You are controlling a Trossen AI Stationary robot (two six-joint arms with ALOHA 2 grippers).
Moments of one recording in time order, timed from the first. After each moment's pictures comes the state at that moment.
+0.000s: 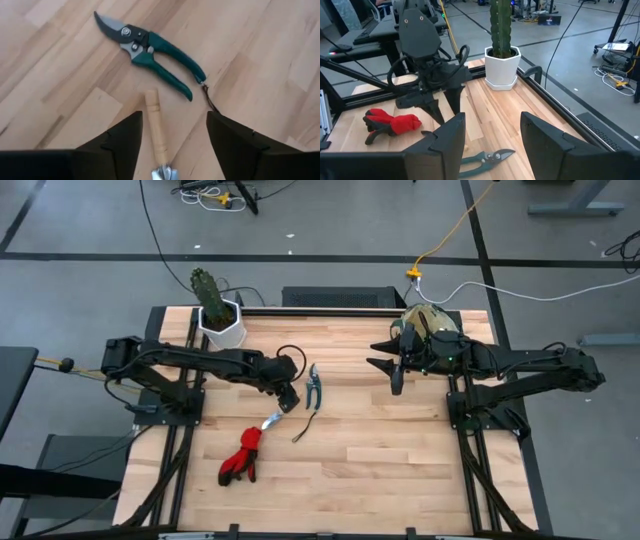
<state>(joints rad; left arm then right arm) 0.05 1.47 1.00 -0.55 -0.10 -0.57 -0.03 0.96 0.87 -0.18 0.22 0.15</state>
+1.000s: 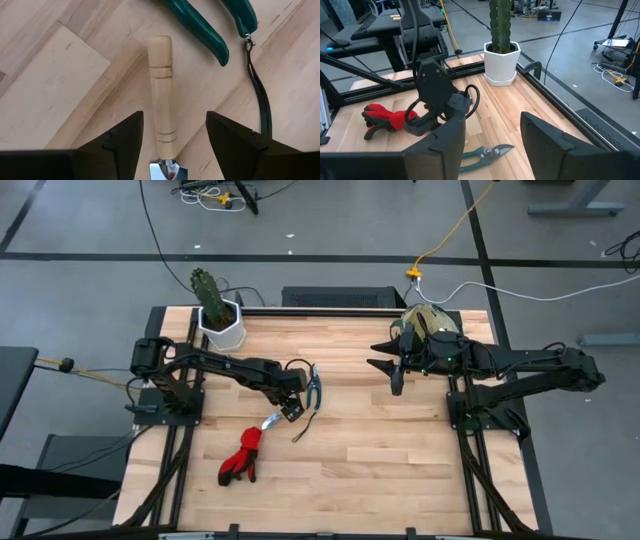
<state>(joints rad) 0.05 1.70 1.00 -0.55 0.01 -0.65 -0.03 0.96 0.87 -0.20 0.22 0.15</state>
